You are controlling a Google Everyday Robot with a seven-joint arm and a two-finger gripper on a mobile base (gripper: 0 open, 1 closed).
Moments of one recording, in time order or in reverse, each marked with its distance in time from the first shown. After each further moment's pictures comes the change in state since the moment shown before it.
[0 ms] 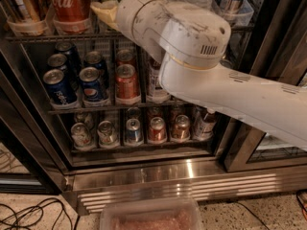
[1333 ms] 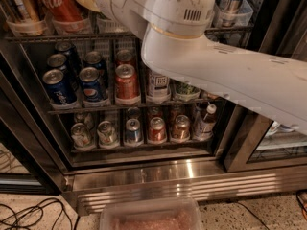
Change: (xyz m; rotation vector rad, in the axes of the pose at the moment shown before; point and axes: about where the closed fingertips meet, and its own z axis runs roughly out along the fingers) arm -0.047 0.015 0.025 -0.060 -0.036 -0.012
